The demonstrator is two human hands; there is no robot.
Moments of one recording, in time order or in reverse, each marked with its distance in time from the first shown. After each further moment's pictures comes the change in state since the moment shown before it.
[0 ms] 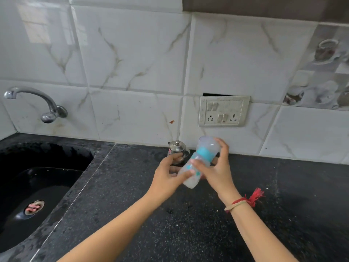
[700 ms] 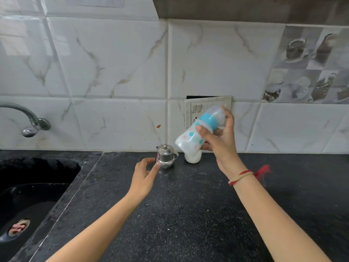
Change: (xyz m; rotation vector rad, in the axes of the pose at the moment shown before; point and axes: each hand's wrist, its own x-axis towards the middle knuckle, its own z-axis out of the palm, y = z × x) left_hand 0.022 -0.032 -0.021 0.238 0.088 -0.130; right_hand 0.042 -0.062 -0.037 0.381 0.137 -0.016
